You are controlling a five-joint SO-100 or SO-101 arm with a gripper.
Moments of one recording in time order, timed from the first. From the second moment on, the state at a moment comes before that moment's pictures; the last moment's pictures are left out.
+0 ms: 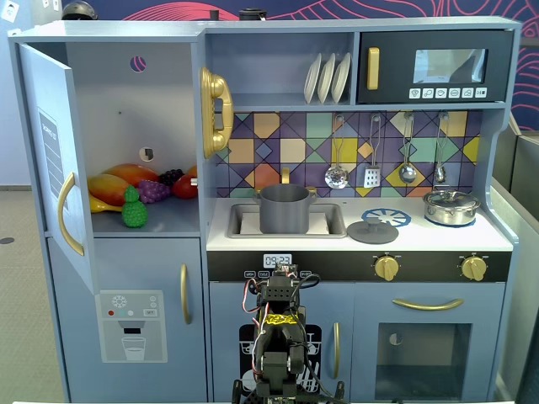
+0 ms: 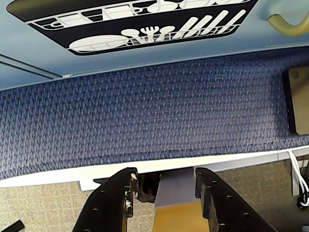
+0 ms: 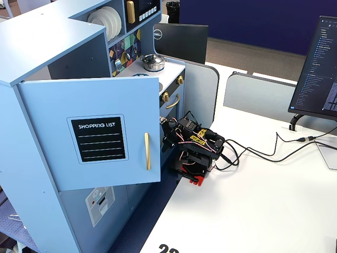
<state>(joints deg) 1.5 182.5 170.9 78.2 -88.9</state>
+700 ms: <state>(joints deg) -5.9 182.5 170.9 78.2 -87.6</state>
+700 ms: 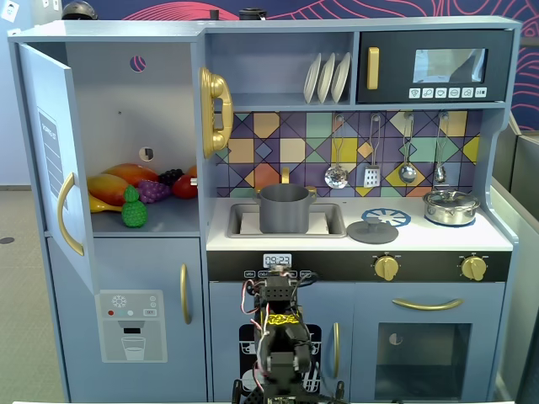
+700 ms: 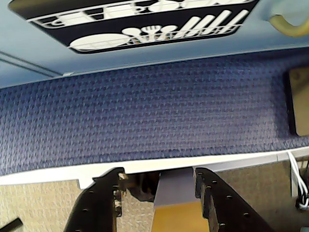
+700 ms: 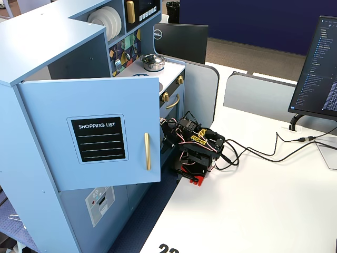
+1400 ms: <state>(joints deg) -56.7 161.8 152.6 8.3 -88.0</state>
